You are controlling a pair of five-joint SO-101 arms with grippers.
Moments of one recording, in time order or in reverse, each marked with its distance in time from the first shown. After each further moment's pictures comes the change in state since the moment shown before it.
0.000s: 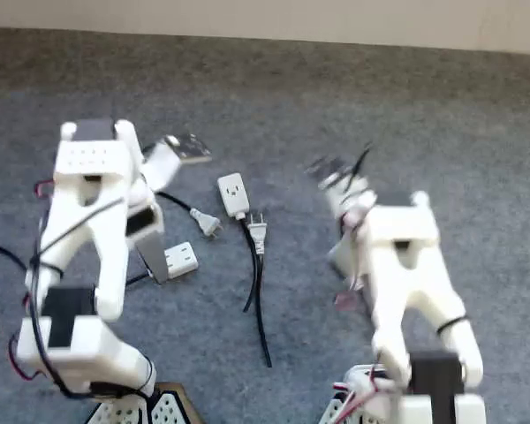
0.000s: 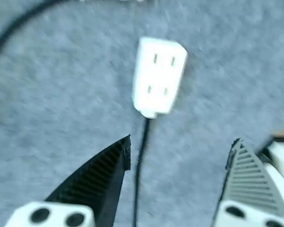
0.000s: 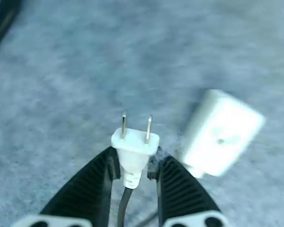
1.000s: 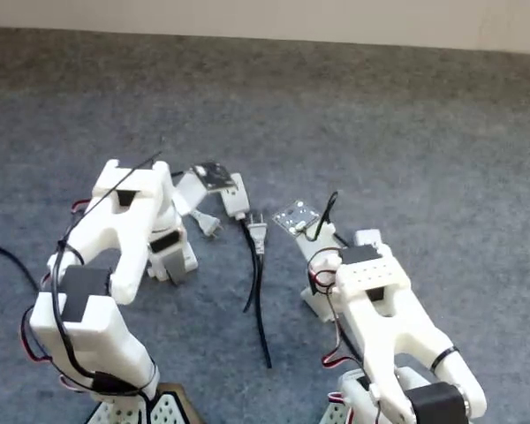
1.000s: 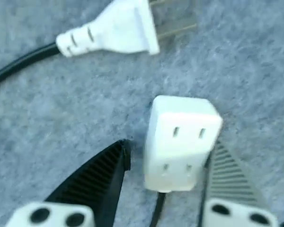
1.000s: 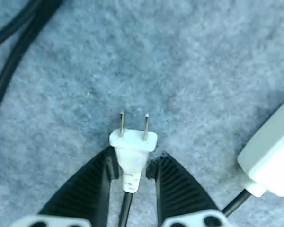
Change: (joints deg) left arm 4.7 8.9 13.8 -24.9 1.3; right arm -8.0 -7.1 17.5 -12.6 -10.1
